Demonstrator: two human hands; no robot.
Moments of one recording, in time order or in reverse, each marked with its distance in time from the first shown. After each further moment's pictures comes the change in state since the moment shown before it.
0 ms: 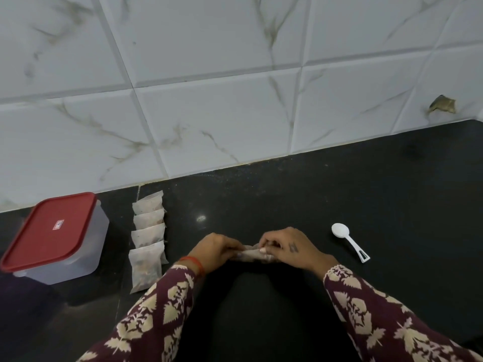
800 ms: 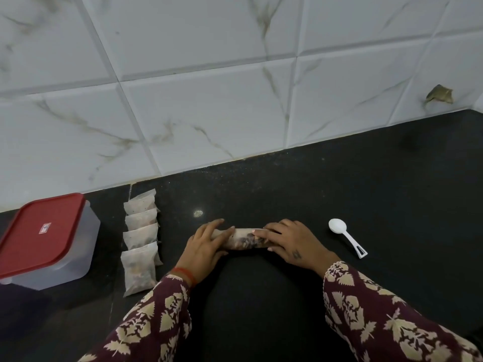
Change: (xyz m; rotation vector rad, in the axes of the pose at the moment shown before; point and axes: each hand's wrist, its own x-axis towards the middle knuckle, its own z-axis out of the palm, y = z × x) left_hand -0.008 -0.024 0.024 0.312 0.178 -0.076; right_hand -0.002 0.037 0.014 -0.461 0.038 -0.167
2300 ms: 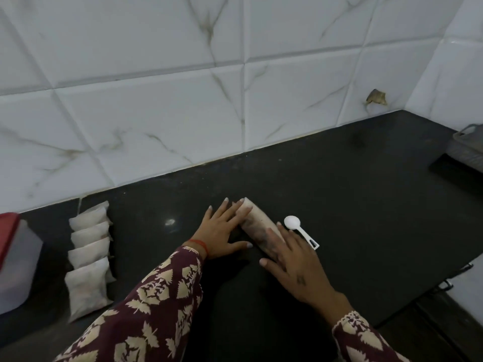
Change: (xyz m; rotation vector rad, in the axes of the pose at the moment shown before) left_hand 0.095 0.093 -0.004 0.042 -0.152 0.241; right_hand -0.101 -0.023 -0.040 0.286 0.097 0.593
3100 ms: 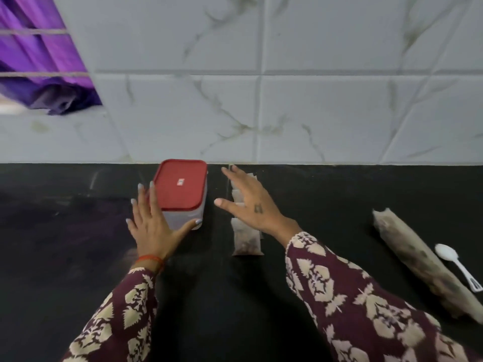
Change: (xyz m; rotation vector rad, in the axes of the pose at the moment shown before) left_hand -0.358 -0.175 -0.033 -0.226 0.729 -1.078; right_hand 0.095 -0.354 0.080 0.386 -0.190 -0.570
